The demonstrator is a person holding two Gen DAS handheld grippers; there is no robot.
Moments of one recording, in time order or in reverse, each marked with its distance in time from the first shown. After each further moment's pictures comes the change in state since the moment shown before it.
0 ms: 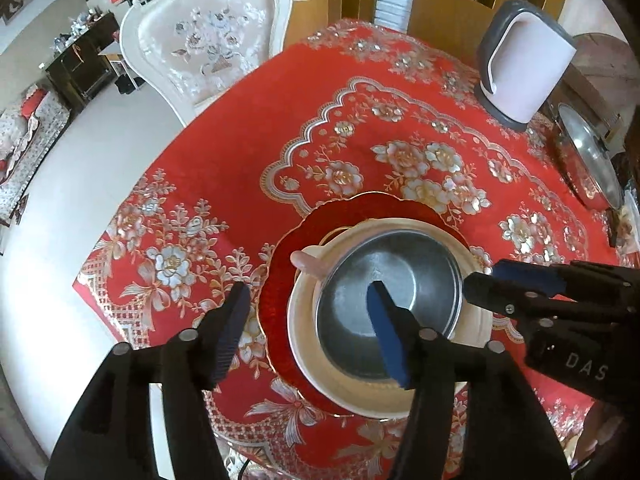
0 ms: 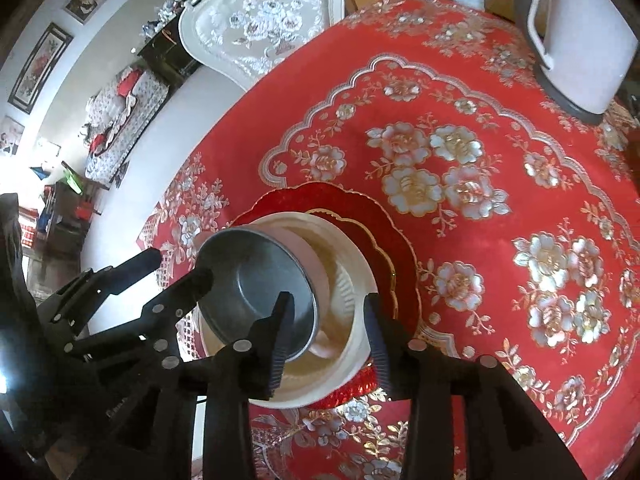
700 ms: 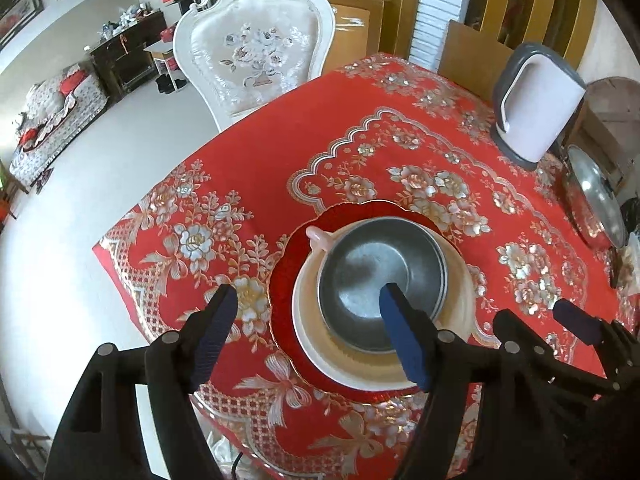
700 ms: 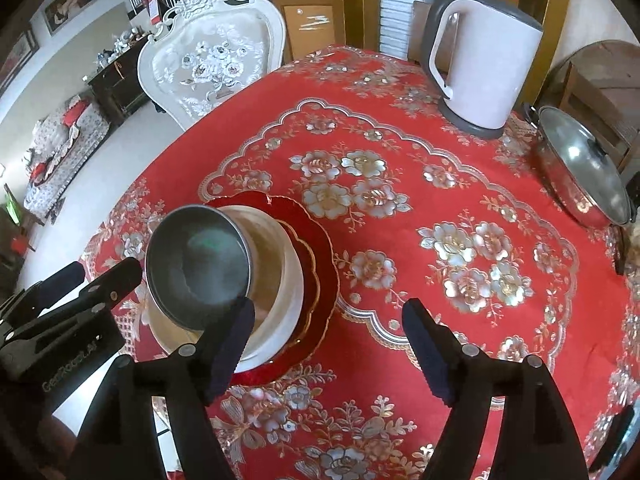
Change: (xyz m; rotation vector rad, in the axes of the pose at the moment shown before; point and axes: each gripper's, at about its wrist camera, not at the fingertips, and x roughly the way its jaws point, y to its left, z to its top) left arm -0.034 -0.003 -0.038 -0.155 -0.114 0.055; right arm -0.039 0.004 -0.059 0.032 -0.205 -0.309
